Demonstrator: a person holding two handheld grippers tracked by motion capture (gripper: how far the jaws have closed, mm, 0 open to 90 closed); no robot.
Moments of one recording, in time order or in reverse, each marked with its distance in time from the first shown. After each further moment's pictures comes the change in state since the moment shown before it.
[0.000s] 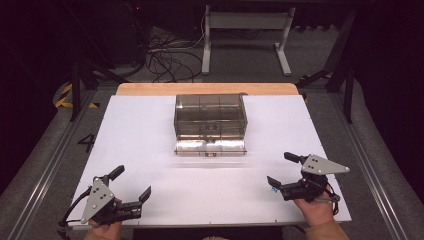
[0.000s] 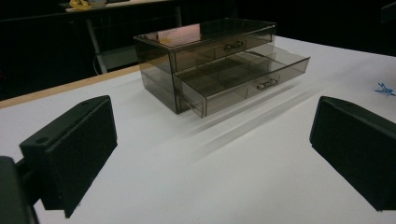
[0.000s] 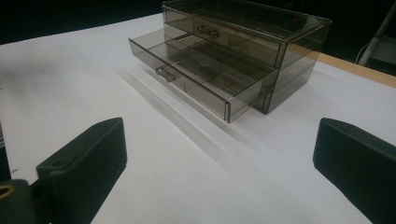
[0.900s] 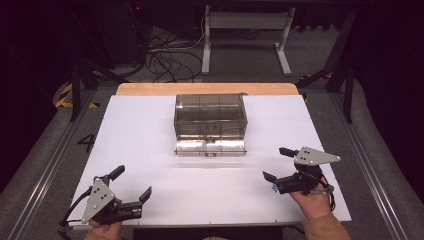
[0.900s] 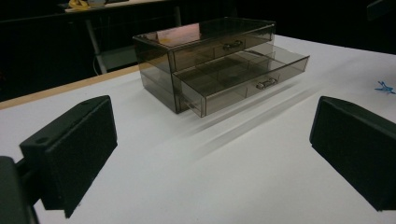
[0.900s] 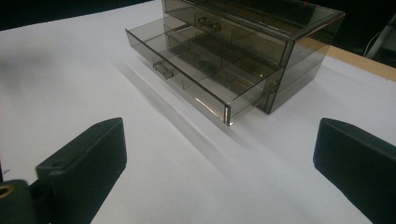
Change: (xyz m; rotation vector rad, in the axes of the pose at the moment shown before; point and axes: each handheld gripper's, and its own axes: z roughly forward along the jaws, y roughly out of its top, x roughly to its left) left arm 0.000 0.000 0.000 0.000 -0.001 0.009; right arm -0.006 0.014 0.014 0.070 0.021 -0.017
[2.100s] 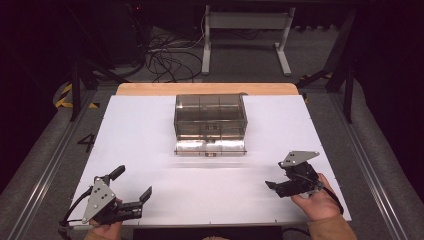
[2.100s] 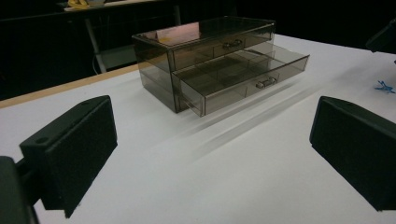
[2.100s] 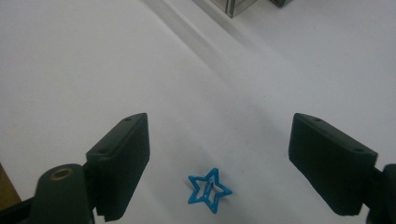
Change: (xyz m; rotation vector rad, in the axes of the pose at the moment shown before) left arm 0.000 0.000 0.001 0.007 -0.001 -0.004; right arm 0.003 -0.007 0.013 0.427 -0.035 -0.025
